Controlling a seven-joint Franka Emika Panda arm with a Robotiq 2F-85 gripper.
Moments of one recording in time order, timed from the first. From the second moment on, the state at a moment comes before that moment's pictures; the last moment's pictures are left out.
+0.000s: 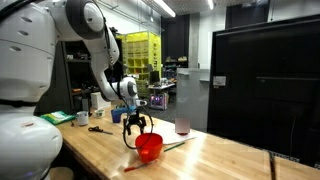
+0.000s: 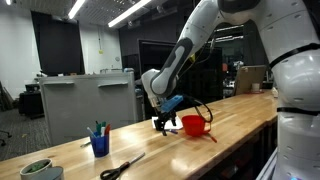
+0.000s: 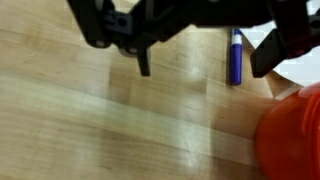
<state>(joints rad) 0.17 0.26 0.09 -2.21 -0.33 2.25 0.36</state>
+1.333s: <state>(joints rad) 0.25 0.21 0.13 -2.18 -0.39 2.49 0.32</state>
